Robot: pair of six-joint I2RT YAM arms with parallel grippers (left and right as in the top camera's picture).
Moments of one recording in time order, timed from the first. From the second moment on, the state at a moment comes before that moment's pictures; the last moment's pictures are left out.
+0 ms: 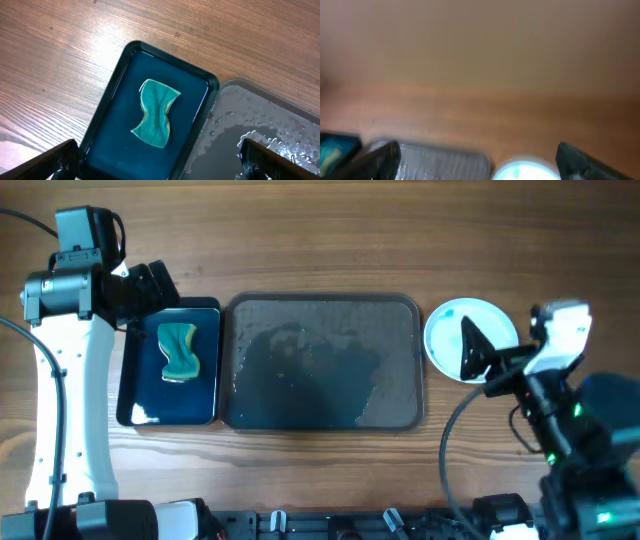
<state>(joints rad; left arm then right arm) 0.13 1.51 1.56 -1.14 -0.12 -0.28 0.12 0.60 0.85 -0.44 -0.08 0.05</state>
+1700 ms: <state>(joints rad) 0.10 1.34 1.48 -1.00 -0.12 -0.29 0.06 0.02 0.01 0.01 -0.14 0.09</state>
